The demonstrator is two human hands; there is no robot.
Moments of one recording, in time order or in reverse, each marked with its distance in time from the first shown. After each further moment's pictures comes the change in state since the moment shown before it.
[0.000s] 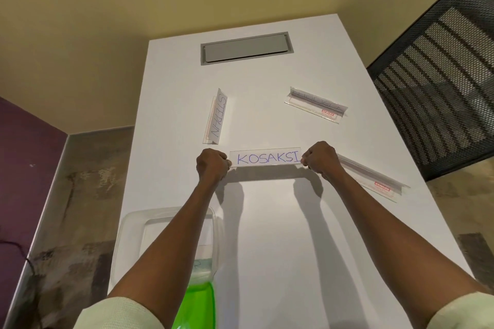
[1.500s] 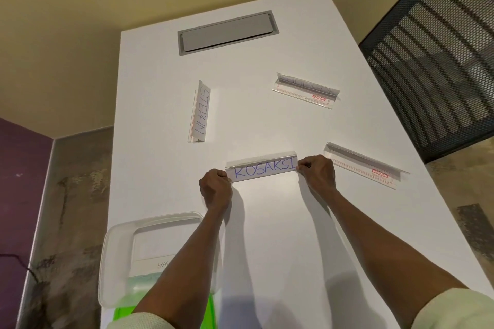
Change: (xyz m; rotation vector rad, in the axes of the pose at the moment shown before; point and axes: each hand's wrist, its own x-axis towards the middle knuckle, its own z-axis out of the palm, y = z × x) left_hand -0.004 -0.047 0.074 0.008 0.143 -0.020; right_hand 0.001 0.066 0.049 0.175 0.170 -0.069
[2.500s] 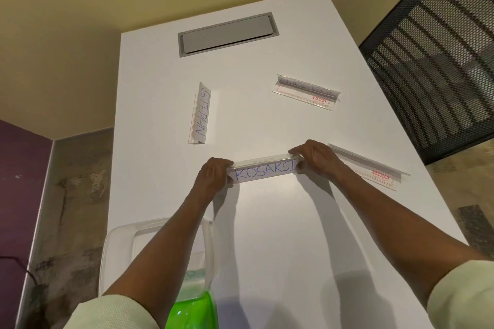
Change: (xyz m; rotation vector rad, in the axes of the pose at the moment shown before) left_hand 0.042 0.006 -0.025 0.552 -0.355 0.653; right_hand 0.036 -0.017 -0.030 -0.542 -0.298 -0.485
